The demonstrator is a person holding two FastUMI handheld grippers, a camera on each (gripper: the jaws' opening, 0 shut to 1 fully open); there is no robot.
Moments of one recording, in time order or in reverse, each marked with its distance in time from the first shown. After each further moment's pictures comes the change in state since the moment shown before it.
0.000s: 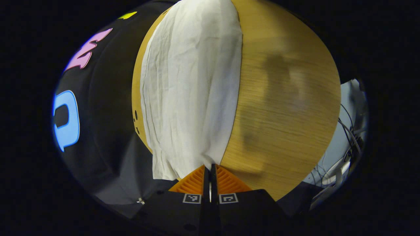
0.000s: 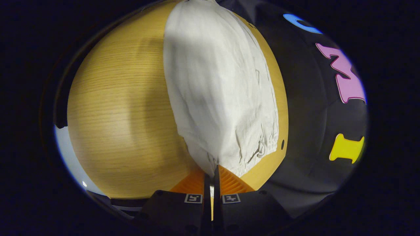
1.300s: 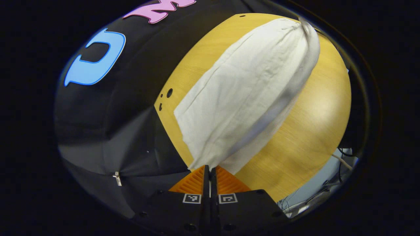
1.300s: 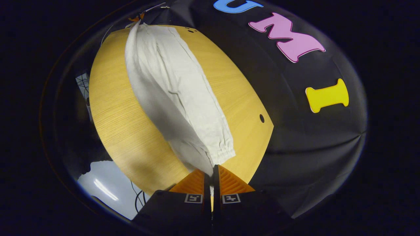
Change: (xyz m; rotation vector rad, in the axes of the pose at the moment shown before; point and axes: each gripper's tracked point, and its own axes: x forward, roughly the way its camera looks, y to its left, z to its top) left arm -0.036 0.132 0.000 -0.418 -0.075 0.059; right arm -0.046 -0.151 0.050 0.457 -0.018 -0.140
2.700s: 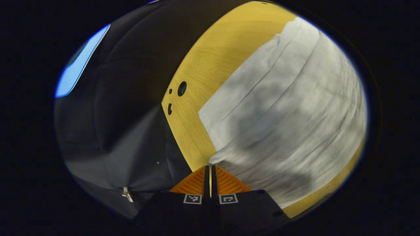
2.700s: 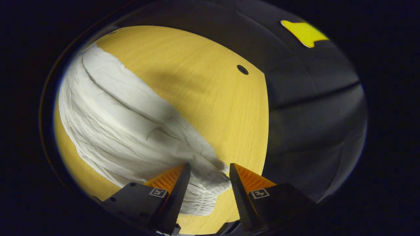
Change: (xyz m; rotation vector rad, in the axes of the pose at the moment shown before) left arm 0.155 0.063 0.052 -0.120 0.111 0.062; right arm 0.146 -0.048 -0.043 0.551 0.317 -0.036
